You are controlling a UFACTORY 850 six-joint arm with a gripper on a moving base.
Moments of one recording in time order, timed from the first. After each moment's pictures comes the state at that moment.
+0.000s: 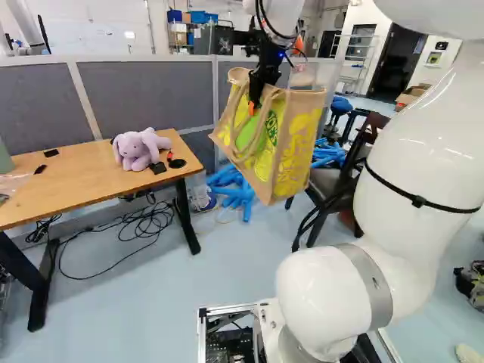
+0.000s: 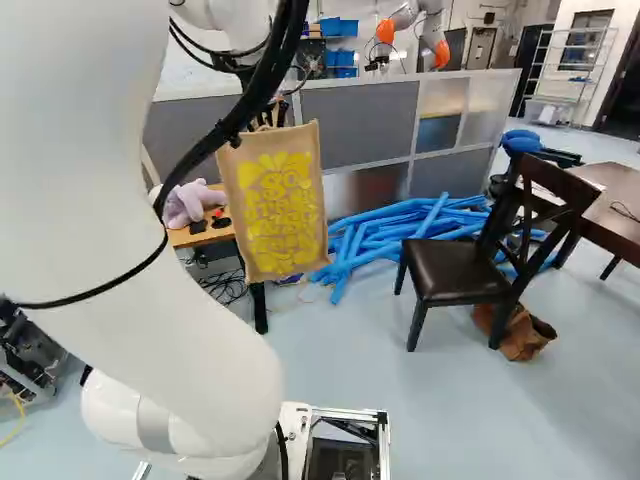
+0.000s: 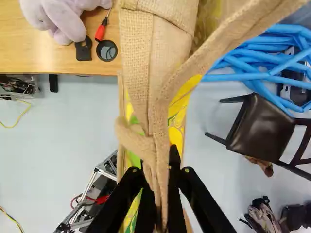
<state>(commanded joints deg) 2.3 -1.3 -77.1 7.2 -59.5 -27.1</state>
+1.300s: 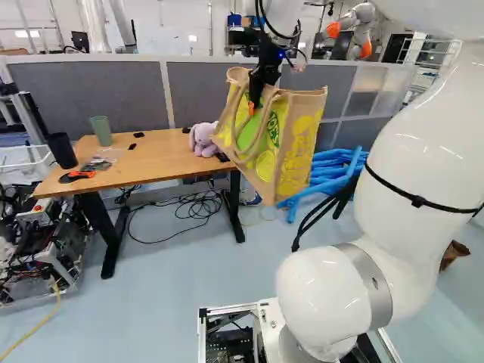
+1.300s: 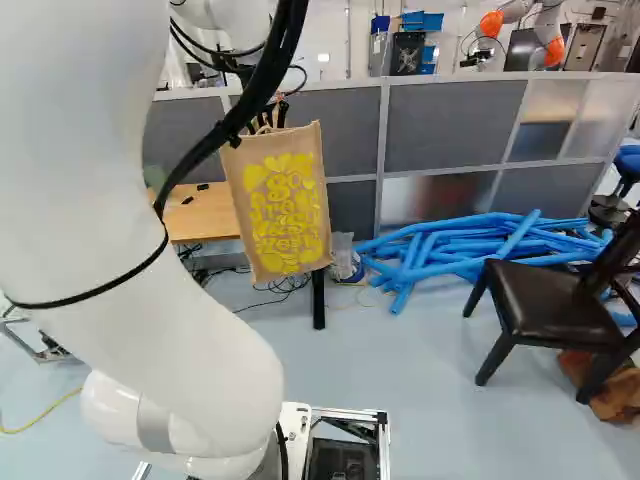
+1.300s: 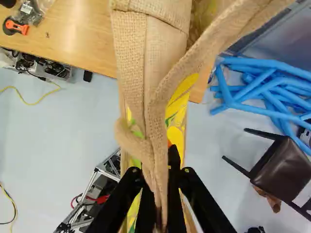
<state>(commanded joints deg) 2.3 -1.3 -77.1 7.2 -59.5 -27.1</state>
